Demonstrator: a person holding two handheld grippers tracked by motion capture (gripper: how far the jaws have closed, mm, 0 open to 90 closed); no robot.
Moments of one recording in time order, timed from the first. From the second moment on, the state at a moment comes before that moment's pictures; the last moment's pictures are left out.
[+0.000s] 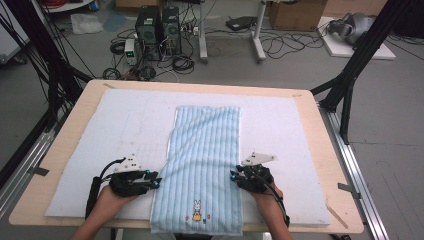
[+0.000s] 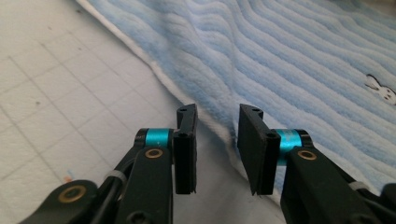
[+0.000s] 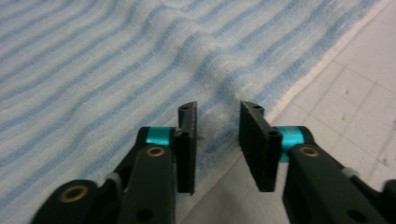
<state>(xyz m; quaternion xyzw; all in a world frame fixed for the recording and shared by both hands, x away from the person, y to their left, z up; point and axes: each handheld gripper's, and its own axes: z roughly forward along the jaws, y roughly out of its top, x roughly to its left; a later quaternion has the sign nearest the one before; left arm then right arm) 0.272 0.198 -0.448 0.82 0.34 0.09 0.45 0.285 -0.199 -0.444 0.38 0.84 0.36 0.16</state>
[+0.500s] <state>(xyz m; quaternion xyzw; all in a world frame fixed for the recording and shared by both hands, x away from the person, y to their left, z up) 0.286 0.202 -0.437 0.79 0.36 0.12 0.48 0.268 -0.216 -0.434 0.34 0.87 0.32 0.16</state>
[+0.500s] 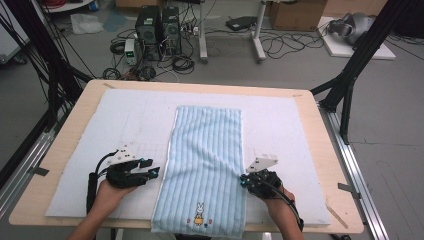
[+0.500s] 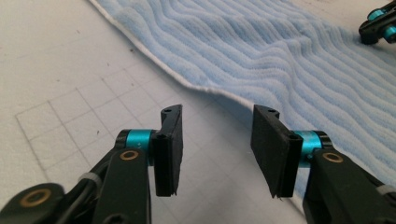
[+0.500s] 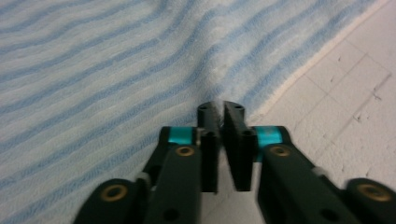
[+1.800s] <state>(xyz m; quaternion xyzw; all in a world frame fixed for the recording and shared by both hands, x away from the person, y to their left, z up) 0.478 0.128 -0.447 0.81 0.40 0.21 0.37 0.277 -0.252 -0.430 0.42 0.78 0.44 0.16</state>
